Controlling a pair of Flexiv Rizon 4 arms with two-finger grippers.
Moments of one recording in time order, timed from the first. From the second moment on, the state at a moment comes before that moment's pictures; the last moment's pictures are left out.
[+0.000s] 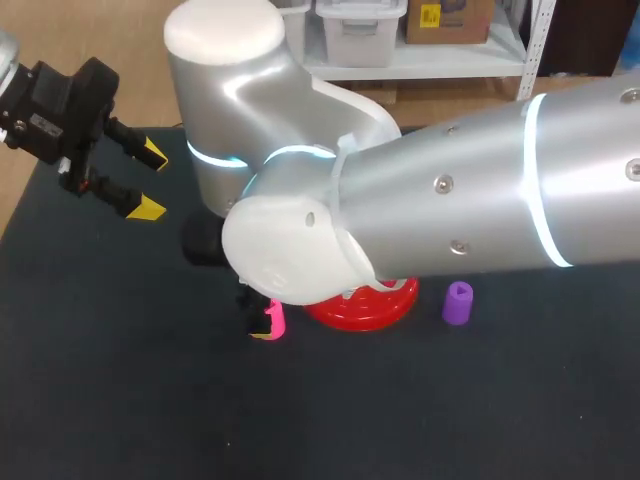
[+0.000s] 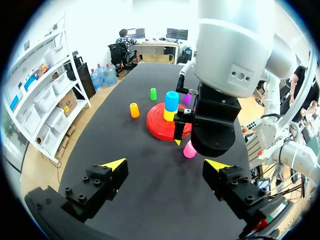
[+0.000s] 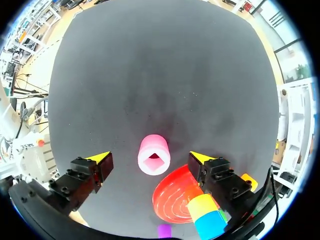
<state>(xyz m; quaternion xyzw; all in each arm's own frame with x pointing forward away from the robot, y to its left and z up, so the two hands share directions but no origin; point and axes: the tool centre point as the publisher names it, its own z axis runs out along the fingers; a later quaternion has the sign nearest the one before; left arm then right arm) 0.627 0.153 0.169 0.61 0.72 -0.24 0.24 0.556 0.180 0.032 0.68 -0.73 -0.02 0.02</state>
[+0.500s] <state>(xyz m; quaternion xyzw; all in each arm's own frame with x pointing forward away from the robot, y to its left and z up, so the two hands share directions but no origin) 0.627 0.153 0.169 0.61 0.72 -0.24 0.24 0.556 0.179 0.026 0.68 -0.74 -0.01 0.02</state>
